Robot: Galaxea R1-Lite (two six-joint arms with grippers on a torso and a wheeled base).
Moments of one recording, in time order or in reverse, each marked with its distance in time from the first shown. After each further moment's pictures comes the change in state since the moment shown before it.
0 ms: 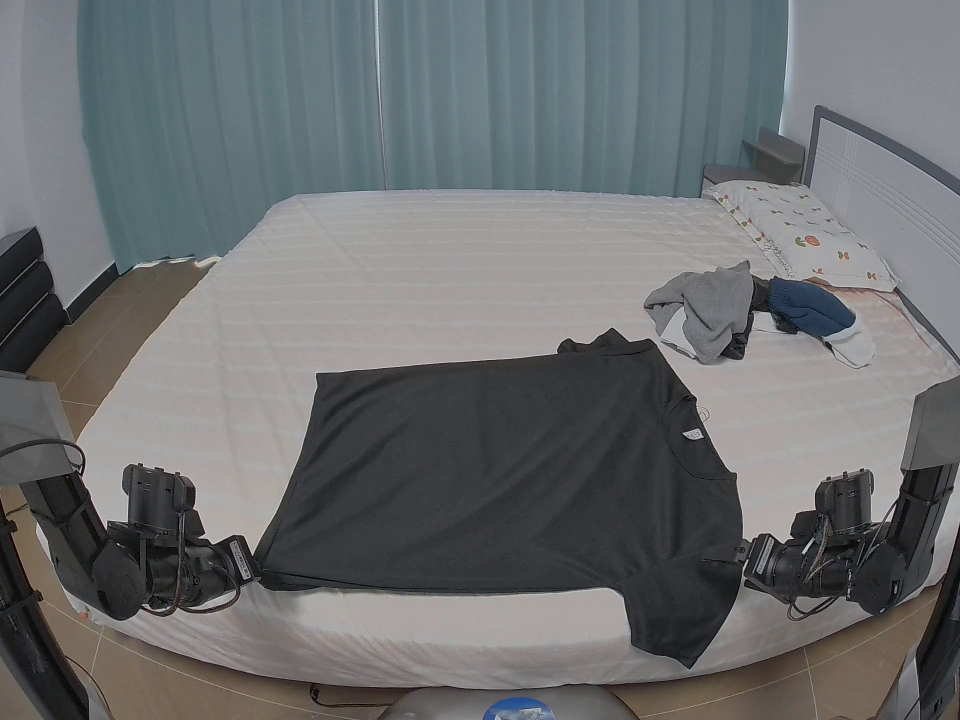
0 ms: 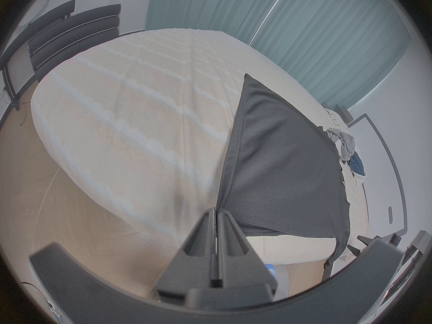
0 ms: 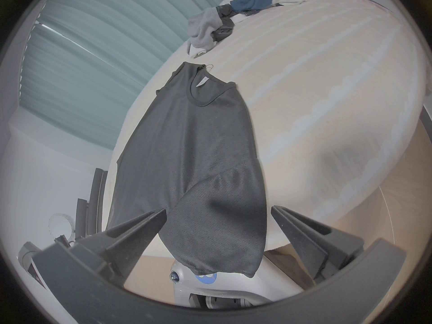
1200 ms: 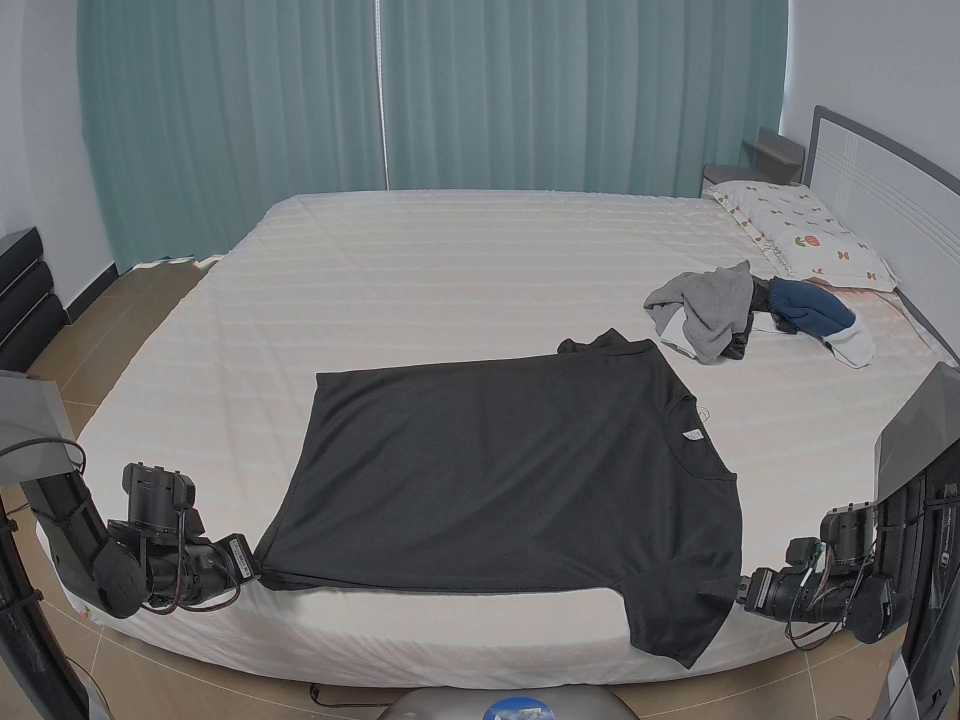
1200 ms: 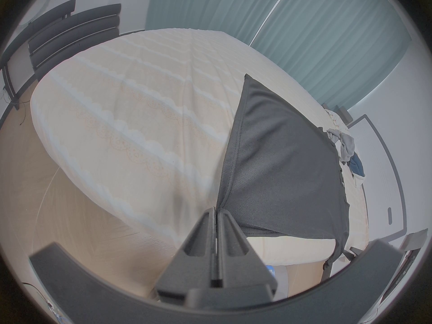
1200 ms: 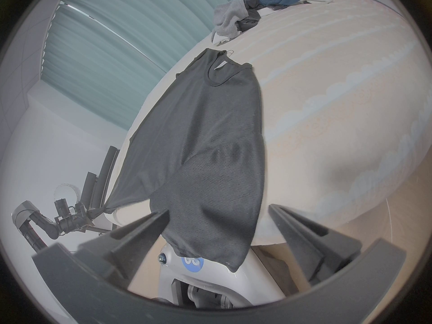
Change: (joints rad) left arm 0.005 0.005 -0.007 0.000 -0.004 -0.001; right arm -0.060 0.222 0.151 -0.359 0.148 -0.173
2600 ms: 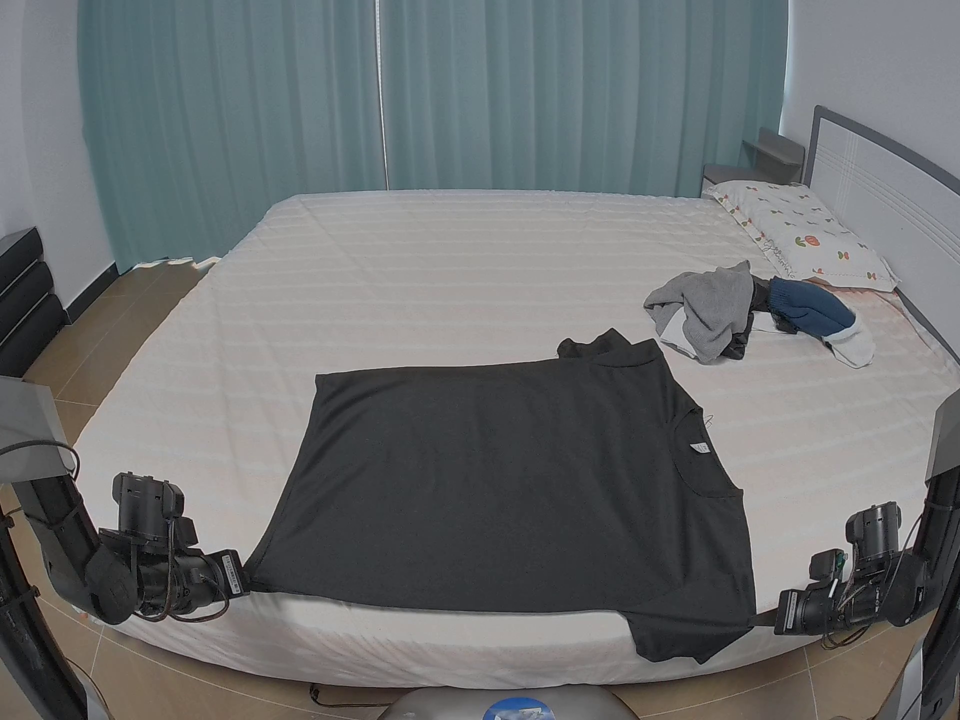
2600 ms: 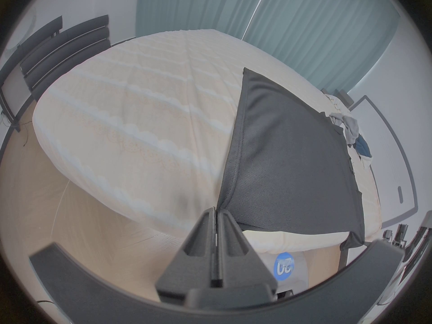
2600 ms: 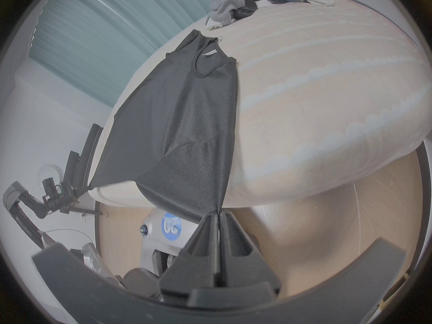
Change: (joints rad) left arm 0.043 -0.004 0.055 -0.007 0.006 0.170; right arm -0.112 -0.251 0.000 0.500 -0.020 -0.285
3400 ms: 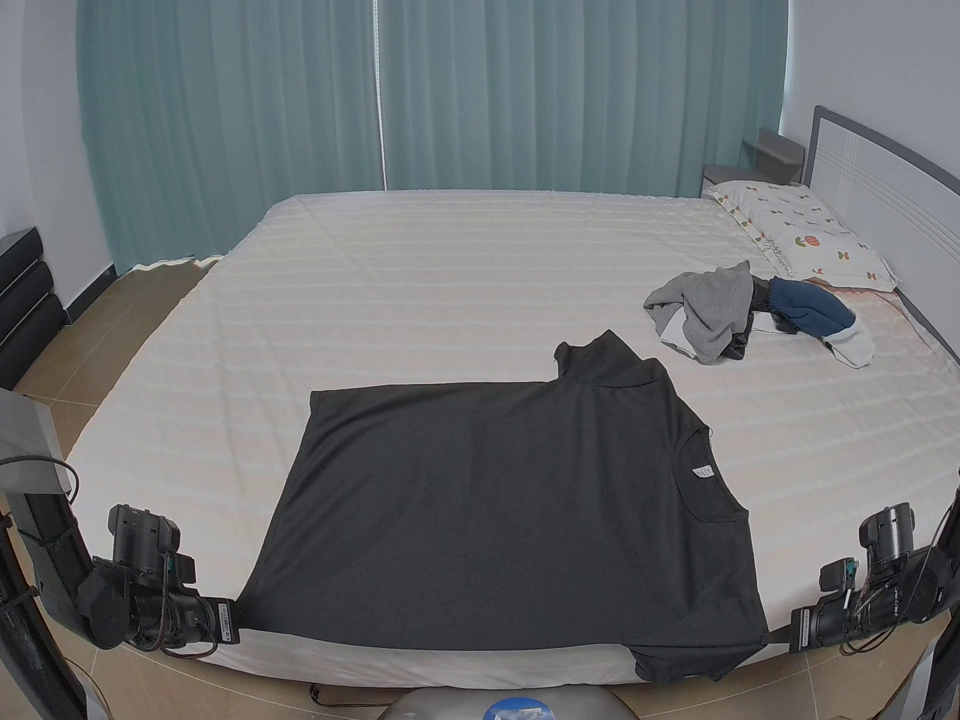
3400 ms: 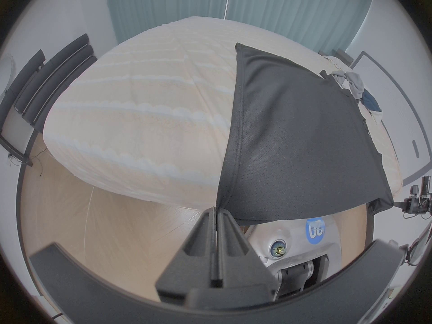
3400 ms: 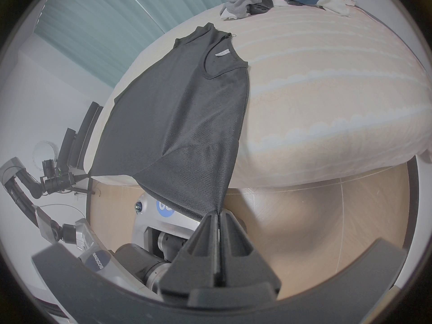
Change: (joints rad) left arm 0.001 -0.005 0.128 0.005 0.078 0.214; right arm -0.015 -0.179 0.000 0.273 -0.031 -0.155
